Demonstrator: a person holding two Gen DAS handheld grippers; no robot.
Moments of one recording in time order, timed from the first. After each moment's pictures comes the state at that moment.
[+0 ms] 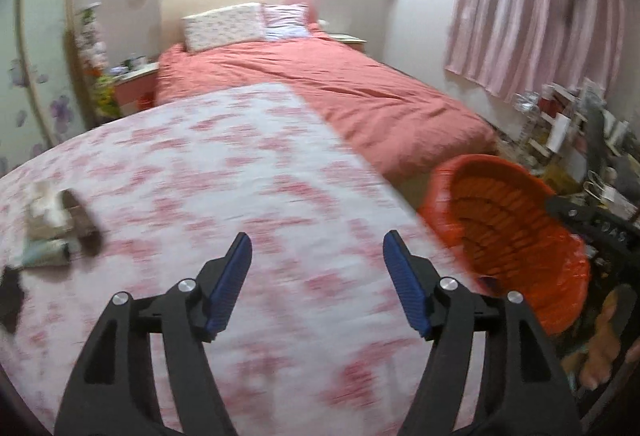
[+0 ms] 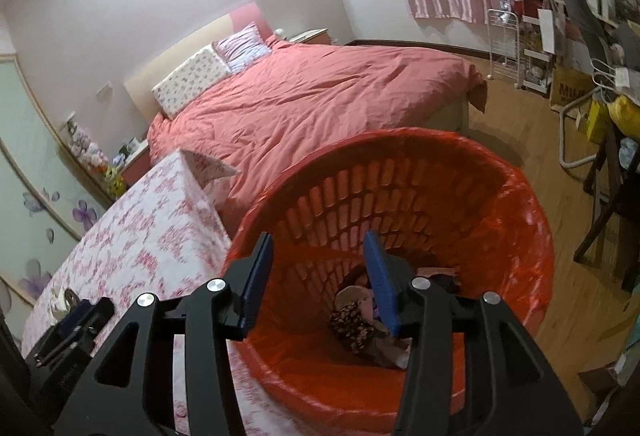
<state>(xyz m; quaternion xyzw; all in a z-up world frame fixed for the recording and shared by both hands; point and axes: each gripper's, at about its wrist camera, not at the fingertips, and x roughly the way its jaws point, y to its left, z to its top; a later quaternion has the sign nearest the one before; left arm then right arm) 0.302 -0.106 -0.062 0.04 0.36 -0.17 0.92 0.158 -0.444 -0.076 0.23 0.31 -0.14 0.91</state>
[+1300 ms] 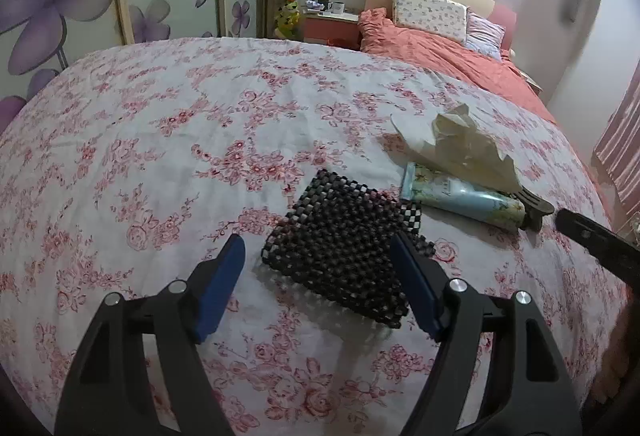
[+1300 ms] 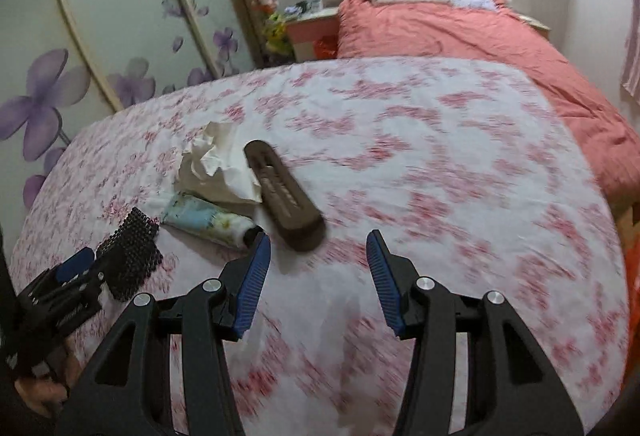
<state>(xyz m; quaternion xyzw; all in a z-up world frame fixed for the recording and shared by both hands) 0.308 0.232 -0.085 -0.10 0.41 0.10 0.90 0.294 -0.106 -0.081 0.03 0.43 0.17 0.89</state>
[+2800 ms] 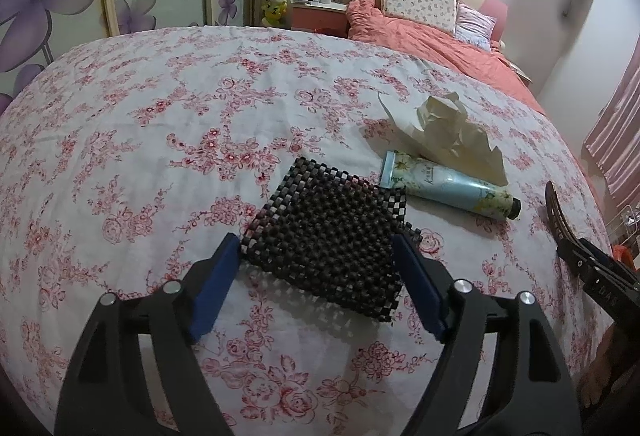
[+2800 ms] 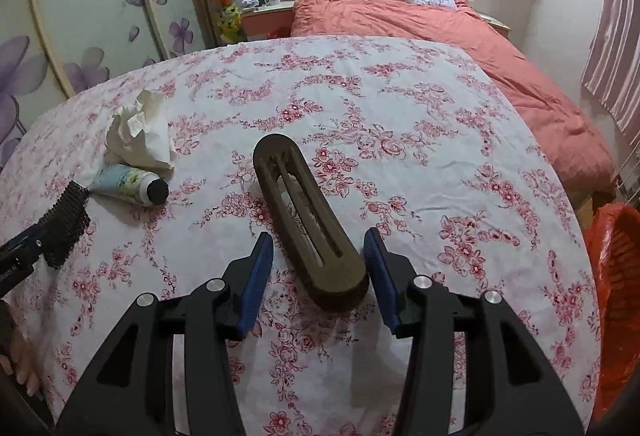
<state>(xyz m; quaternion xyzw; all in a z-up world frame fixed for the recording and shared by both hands) 0.313 0.221 -0.093 -0.10 0.43 0.07 0.90 0.268 -0.157 -0.100 0.00 0.42 0.08 0.90</state>
